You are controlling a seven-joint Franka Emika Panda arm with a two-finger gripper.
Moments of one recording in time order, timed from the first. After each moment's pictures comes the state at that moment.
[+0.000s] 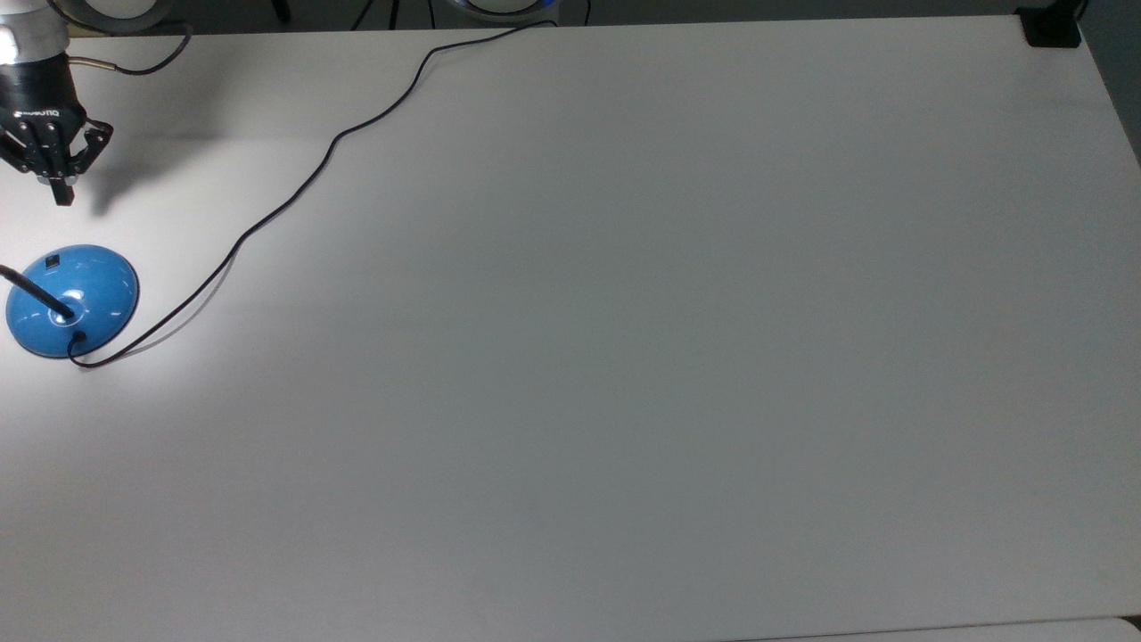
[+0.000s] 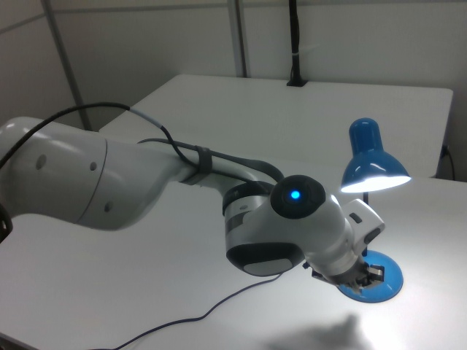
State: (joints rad) arm -0.55 0.37 -0.16 -1.90 0.49 2.65 -1.27
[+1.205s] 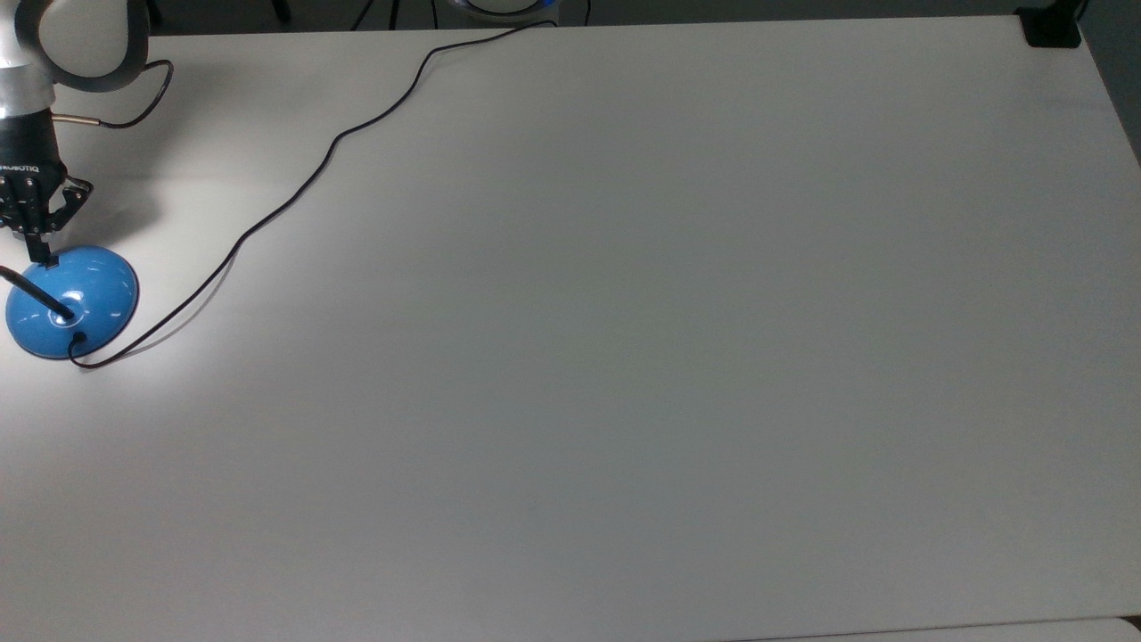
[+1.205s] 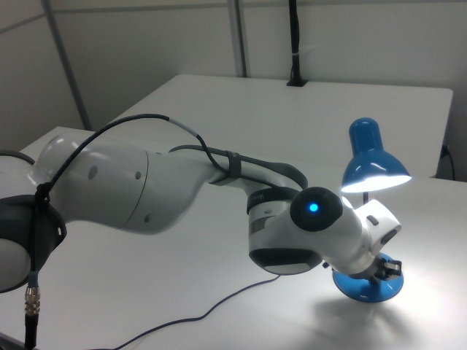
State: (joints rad) arm -0.55 0.54 -0.13 -1.73 0.66 2.72 -1.35
